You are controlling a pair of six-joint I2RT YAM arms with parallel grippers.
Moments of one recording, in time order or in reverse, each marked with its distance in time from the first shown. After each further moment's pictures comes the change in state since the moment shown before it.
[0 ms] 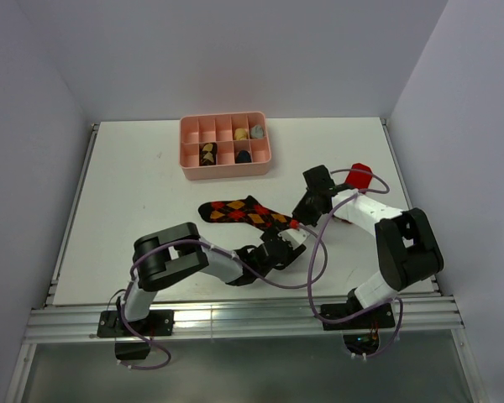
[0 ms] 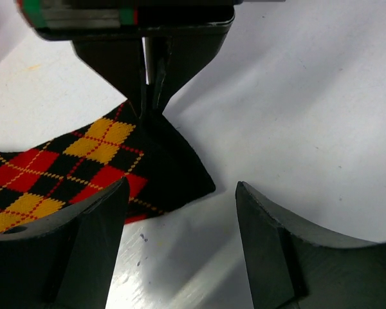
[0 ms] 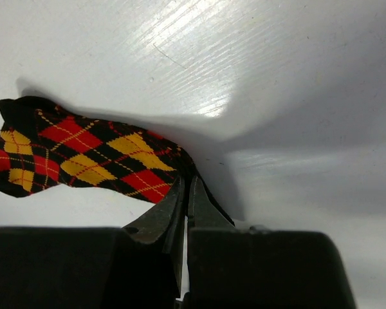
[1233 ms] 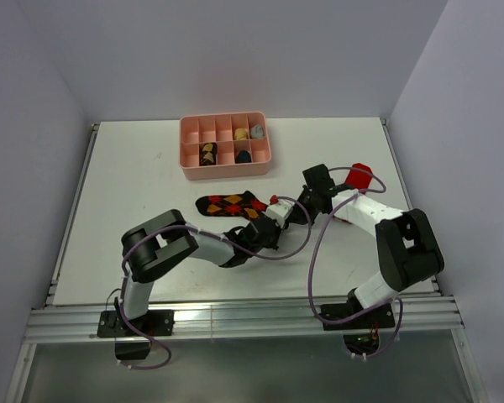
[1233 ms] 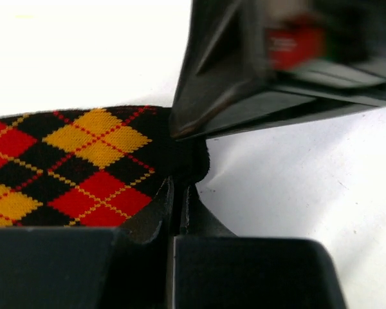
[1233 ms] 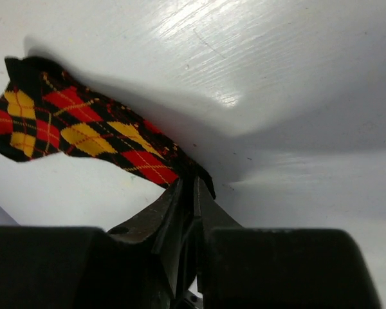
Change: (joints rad) left arm 0.156 -0.026 0.012 -0.086 0.204 -0.269; right arm 0.005 -0.001 0.000 0.043 -0.071 -0.012
